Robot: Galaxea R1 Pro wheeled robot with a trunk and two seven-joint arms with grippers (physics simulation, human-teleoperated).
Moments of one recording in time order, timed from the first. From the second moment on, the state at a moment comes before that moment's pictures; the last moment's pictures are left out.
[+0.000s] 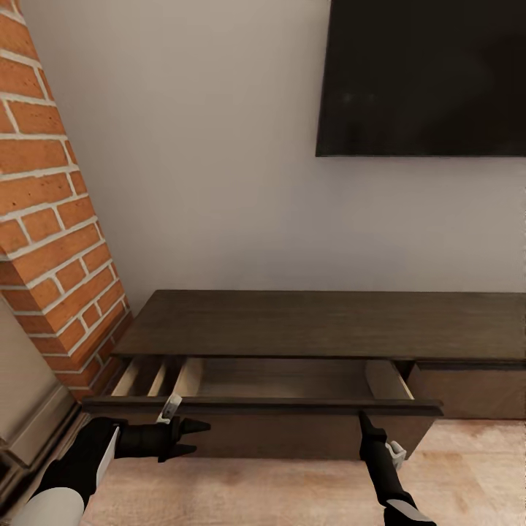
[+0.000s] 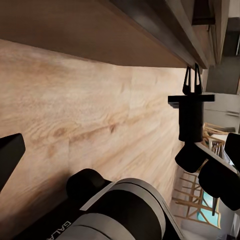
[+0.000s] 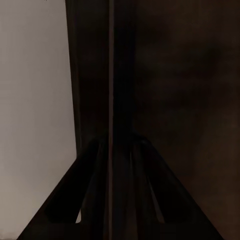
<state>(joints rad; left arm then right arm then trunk) -0.54 0.11 0.32 -0.69 -0.20 1.04 -1.25 -0.53 -0.03 -0.34 -0.09 -1.26 0.02 0.98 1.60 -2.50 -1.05</state>
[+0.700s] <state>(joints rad) -0.54 0.11 0.32 -0.69 -0.20 1.04 -1.25 -0.53 -0.03 -0.34 -0.09 -1.26 0.02 0.98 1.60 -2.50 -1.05</state>
